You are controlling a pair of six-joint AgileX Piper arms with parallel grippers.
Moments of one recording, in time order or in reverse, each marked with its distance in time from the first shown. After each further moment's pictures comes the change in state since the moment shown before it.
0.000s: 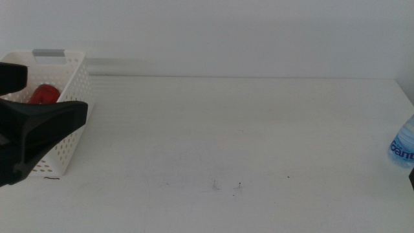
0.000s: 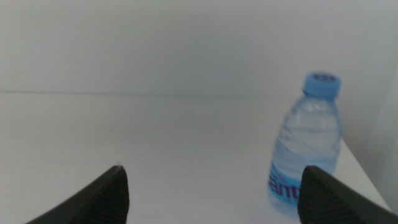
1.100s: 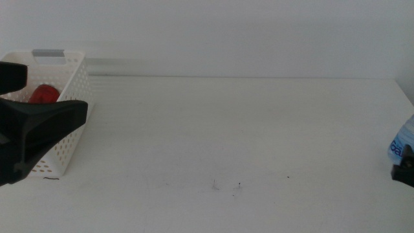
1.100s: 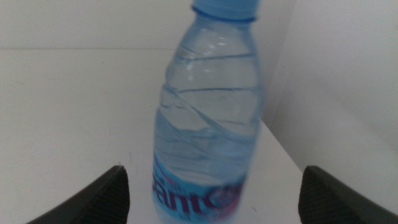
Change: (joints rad) left arm 0.000 0.000 0.000 0.002 -0.004 0.000; right arm 0.000 1.172 -0.188 0.401 -0.859 -0.174
